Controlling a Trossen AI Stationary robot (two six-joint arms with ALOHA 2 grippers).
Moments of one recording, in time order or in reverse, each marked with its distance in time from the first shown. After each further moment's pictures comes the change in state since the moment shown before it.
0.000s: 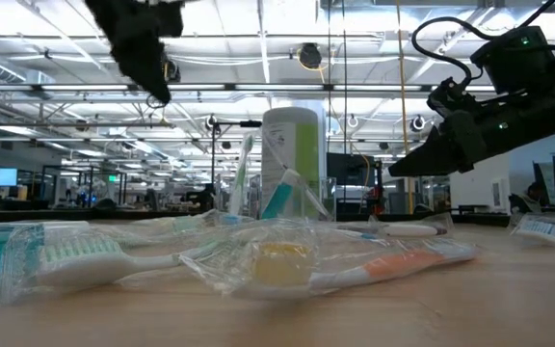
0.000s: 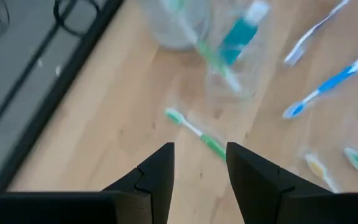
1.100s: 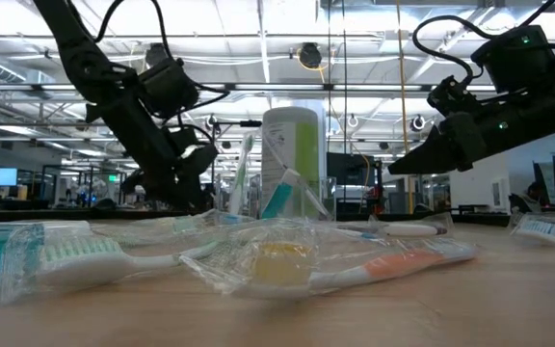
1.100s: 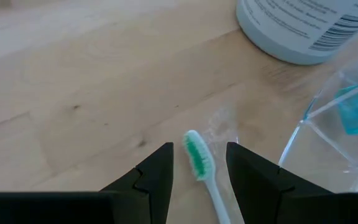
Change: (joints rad) left arm 0.101 0.430 -0.443 1.009 -0.121 -0.484; right arm -0.001 0.000 0.000 0.011 0.003 -0.054
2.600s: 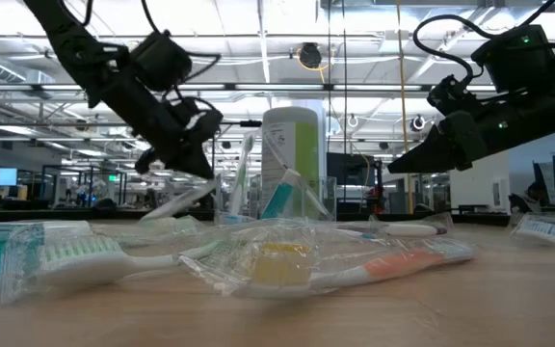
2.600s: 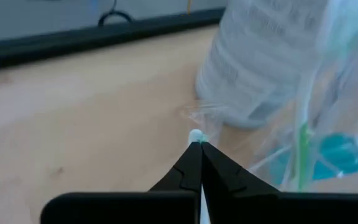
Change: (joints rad) left arm 0.004 -0.138 0.001 0.083 -0.010 0.049; right arm 0.000 0.000 0.000 0.008 0.000 -0.002
